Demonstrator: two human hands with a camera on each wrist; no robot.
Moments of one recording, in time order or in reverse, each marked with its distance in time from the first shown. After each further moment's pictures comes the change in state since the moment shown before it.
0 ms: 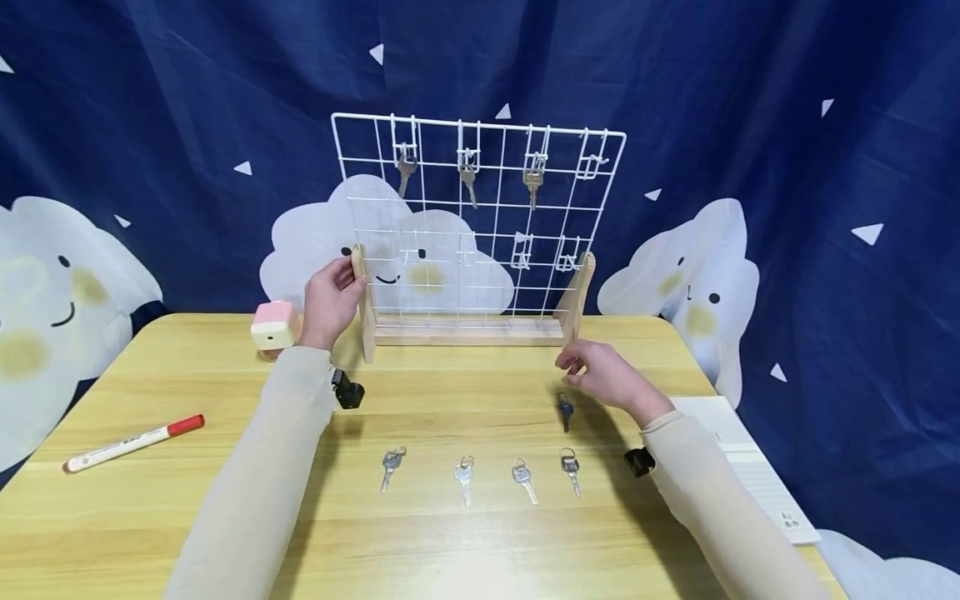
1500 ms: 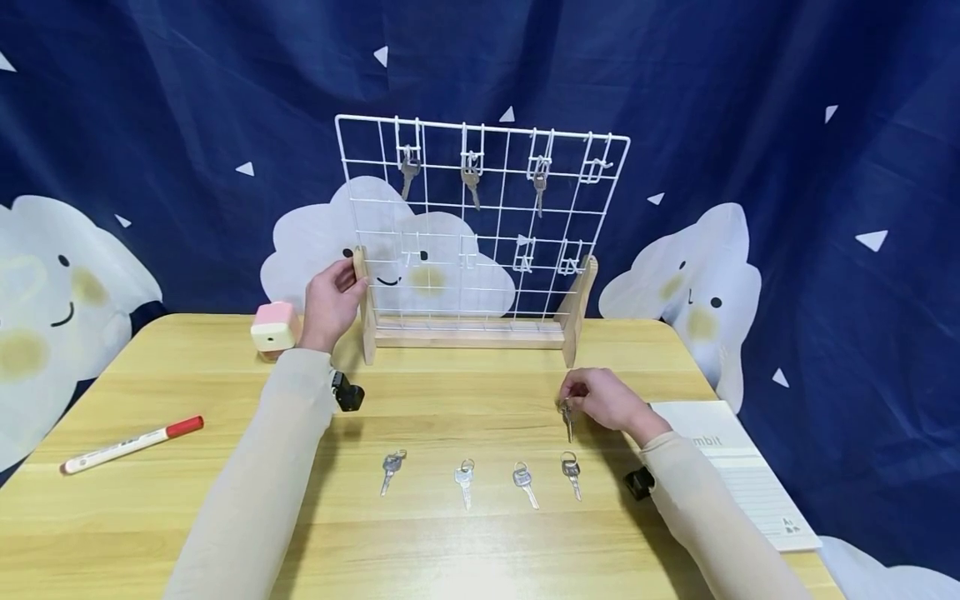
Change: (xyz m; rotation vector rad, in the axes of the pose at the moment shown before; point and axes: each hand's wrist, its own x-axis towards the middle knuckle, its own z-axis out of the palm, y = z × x) left_hand 0.001 0.000 -0.002 0.001 -0.014 -0.004; right_hand -0.012 0.024 0.028 0.022 -0.043 0.012
